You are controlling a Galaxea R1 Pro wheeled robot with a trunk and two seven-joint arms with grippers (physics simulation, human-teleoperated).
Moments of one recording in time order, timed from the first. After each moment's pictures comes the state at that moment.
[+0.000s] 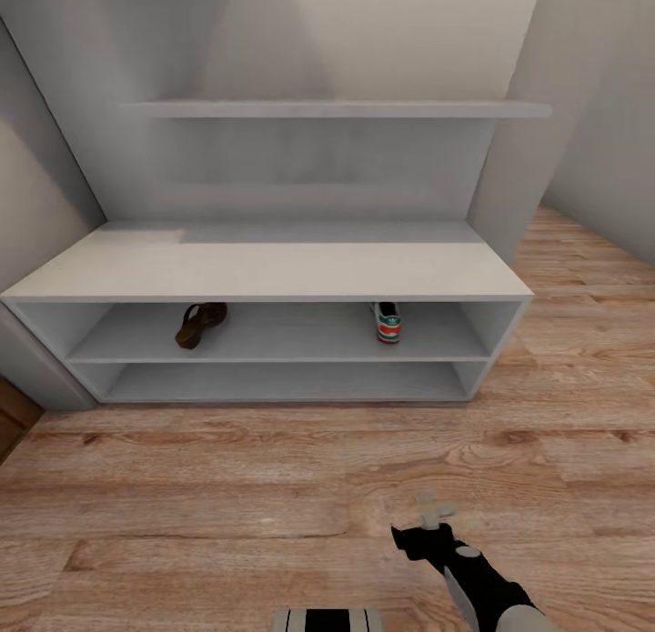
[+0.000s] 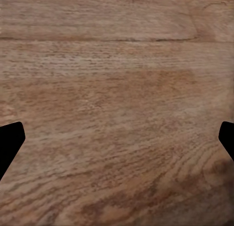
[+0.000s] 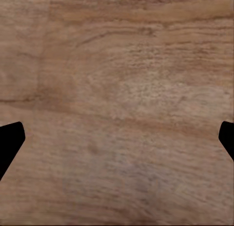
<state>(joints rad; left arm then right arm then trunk) -0.10 0.17 0.44 -0.46 -0.09 -0.45 -0.84 -0.55 0.03 -0.15 -0.31 0.21 -0.01 0.17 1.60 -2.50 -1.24</state>
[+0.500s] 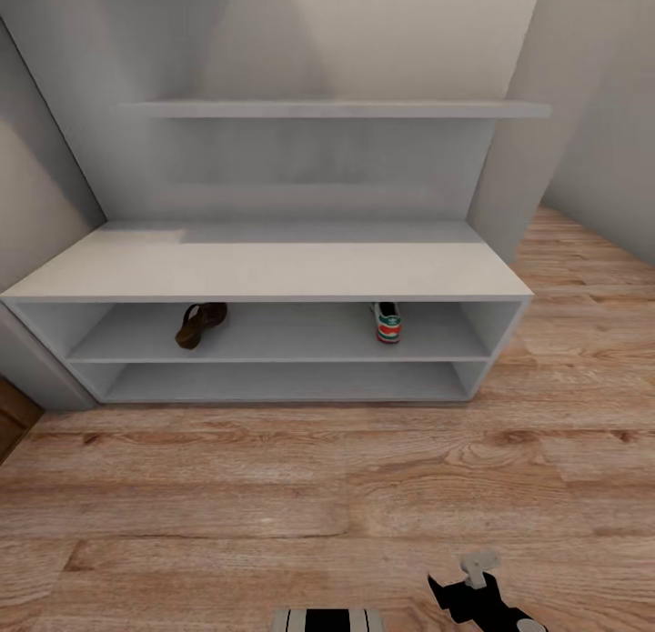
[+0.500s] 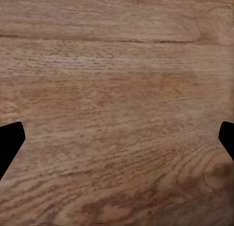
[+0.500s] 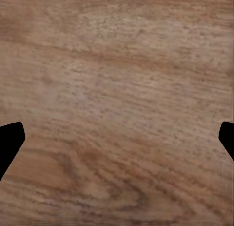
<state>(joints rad) -0.10 0.16 0.45 -0.45 -0.08 -0.45 -0.83 -0.51 -0.12 -0.14 -0.04 0.21 -0.35 0.27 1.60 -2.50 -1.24</state>
